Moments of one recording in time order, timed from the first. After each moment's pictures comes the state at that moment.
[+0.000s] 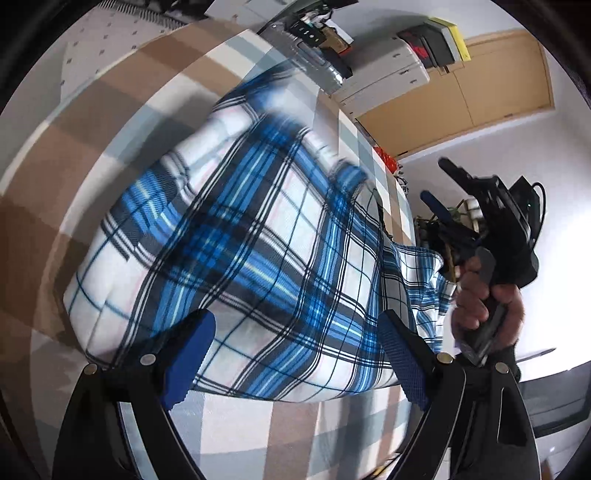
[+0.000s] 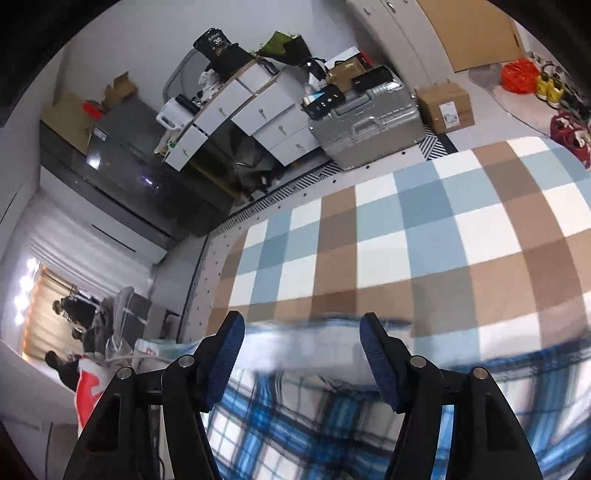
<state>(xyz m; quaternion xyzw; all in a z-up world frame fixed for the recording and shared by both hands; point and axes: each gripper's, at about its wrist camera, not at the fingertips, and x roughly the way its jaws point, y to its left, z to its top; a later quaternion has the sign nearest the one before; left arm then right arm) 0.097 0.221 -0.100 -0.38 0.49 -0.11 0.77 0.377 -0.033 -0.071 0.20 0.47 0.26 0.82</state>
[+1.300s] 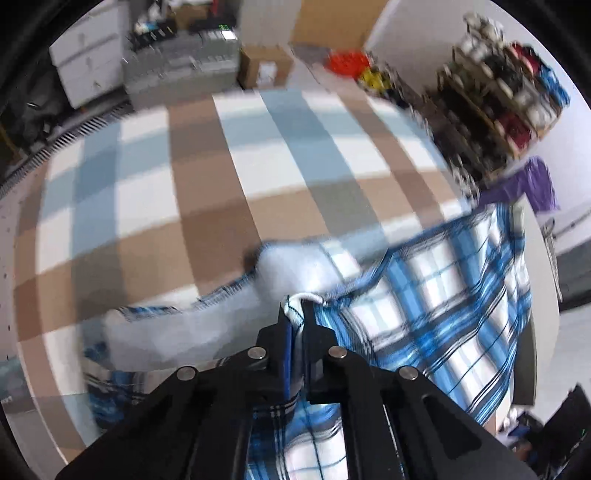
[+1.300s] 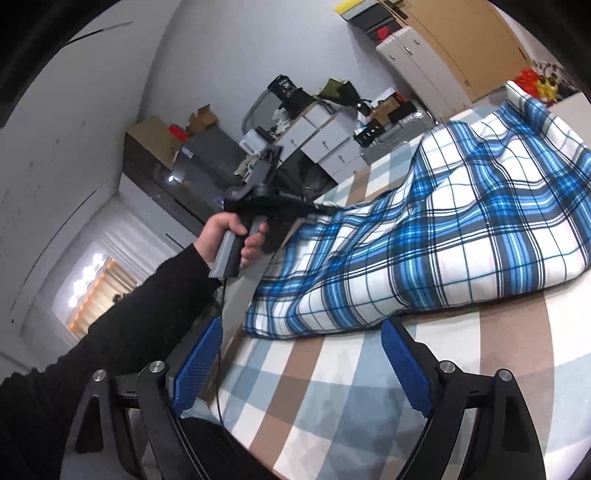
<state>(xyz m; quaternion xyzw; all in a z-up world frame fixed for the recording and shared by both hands) 0.263 0.104 -0.062 -0.04 0.57 -0.17 0.80 0.076 -0.185 -0.104 0.26 0.34 0.36 0.83</state>
